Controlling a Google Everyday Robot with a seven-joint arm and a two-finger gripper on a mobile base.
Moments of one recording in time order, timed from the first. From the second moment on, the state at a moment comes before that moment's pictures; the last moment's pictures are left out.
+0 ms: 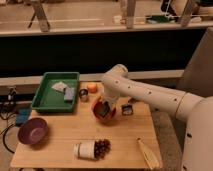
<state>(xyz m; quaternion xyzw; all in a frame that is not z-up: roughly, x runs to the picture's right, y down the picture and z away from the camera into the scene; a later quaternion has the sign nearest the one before) 0.018 0.090 0.836 -0.21 -0.17 -0.39 0.88</state>
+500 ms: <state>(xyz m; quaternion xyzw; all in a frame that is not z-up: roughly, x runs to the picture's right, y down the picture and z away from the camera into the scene) 0.015 0.087 0.847 -0.15 -0.17 -0.42 0.88</state>
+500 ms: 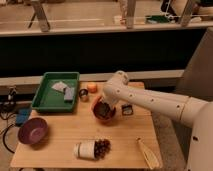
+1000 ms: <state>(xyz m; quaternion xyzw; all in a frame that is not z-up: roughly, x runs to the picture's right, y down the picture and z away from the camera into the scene) 0.013 0.096 0.861 -0.14 -0.18 -0.44 0.87</state>
